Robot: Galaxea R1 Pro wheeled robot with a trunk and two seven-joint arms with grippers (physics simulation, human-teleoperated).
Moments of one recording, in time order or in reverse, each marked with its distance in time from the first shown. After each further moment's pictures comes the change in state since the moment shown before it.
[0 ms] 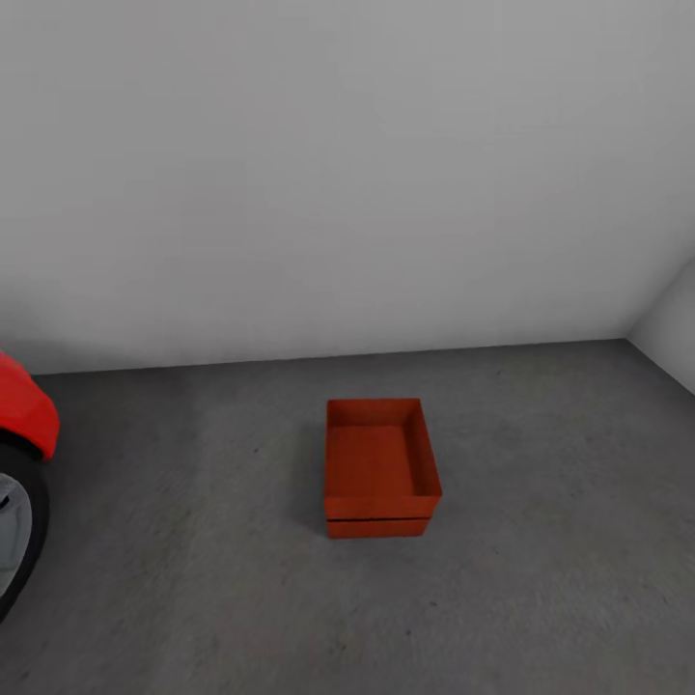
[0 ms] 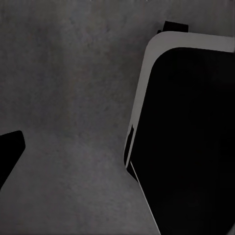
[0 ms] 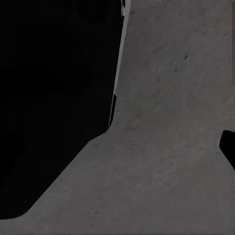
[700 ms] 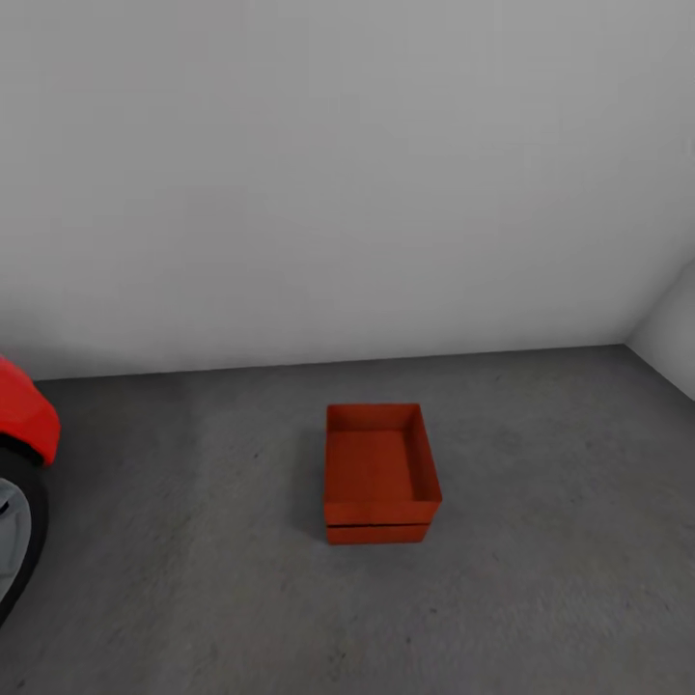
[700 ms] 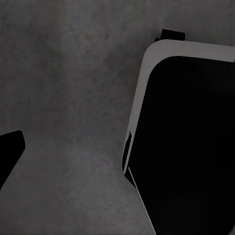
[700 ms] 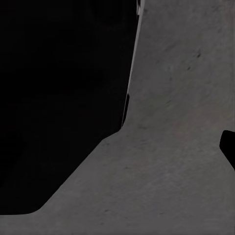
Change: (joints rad) left arm 0.000 -0.001 0.001 0.000 0.001 0.000 0.000; right arm 0.000 0.005 -0.007 0.000 -0.006 0.030 0.045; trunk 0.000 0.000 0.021
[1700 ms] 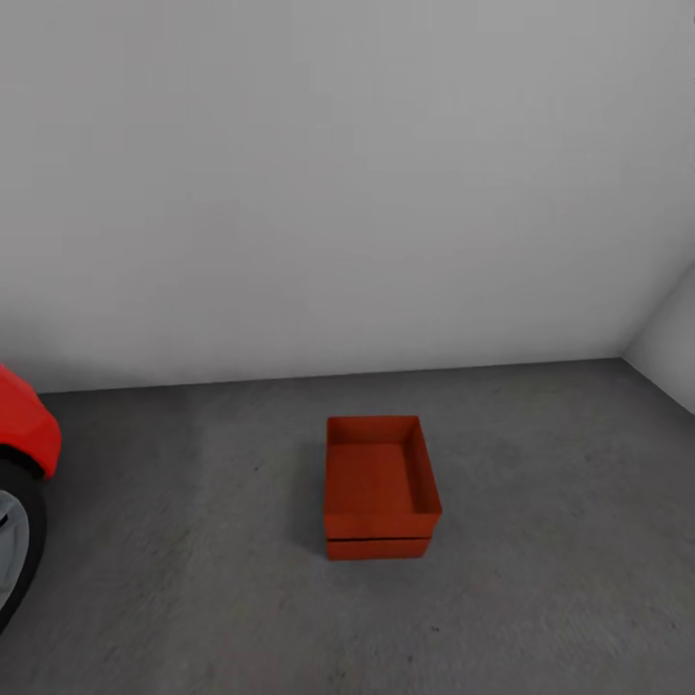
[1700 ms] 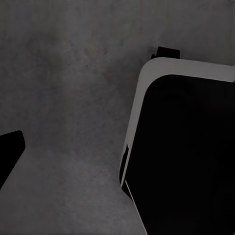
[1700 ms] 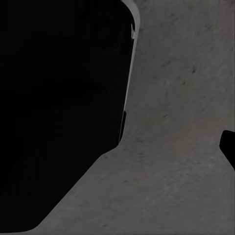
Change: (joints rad) left arm 0.000 0.000 0.000 0.000 0.000 0.000 0.000; right arm 0.000 -0.002 -0.001 -0.001 0.000 -0.006 0.000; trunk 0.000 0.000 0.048
